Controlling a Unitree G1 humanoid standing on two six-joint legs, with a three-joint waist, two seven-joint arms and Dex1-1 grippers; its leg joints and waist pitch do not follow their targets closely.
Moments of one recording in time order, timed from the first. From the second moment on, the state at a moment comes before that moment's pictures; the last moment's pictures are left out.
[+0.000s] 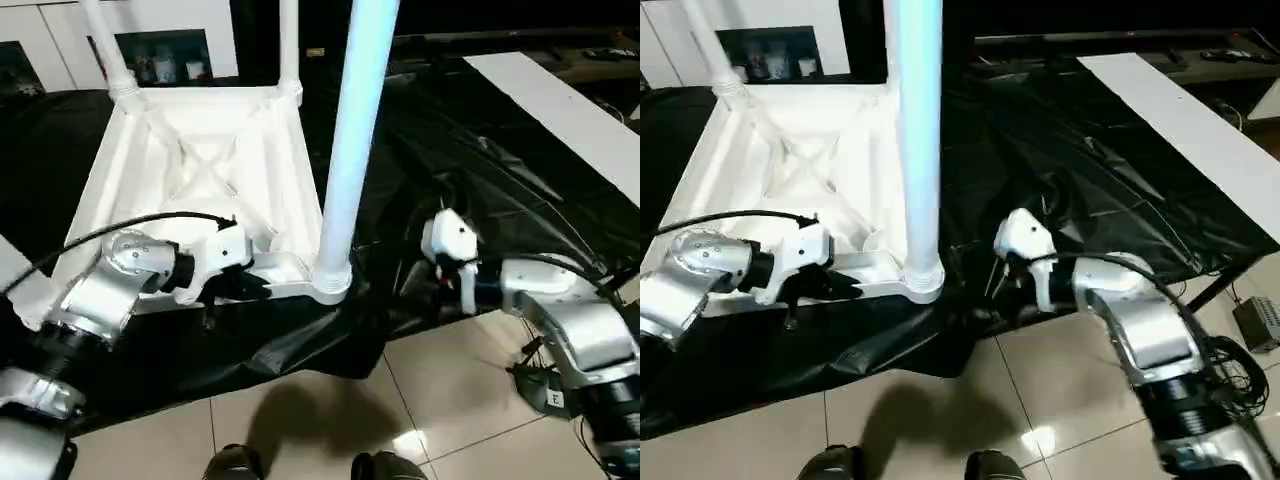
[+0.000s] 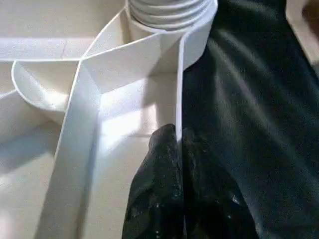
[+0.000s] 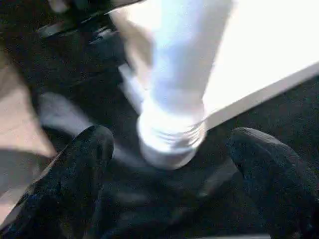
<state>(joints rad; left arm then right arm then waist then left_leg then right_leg) -0.57 0.61 -0.32 0.39 -0.05 0.18 -1.20 -0.41 -0.49 0.16 0.04 0.22 0.38 1.01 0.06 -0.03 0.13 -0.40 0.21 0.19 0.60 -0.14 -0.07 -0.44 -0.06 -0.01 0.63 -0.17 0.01</state>
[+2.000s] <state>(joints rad) -0.48 0.55 -0.29 0.13 -0.03 0.29 -1.06 -0.59 -0.29 0.18 0.60 0.12 -0.08 0.95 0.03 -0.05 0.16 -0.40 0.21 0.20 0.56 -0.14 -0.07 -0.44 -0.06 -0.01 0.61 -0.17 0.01</state>
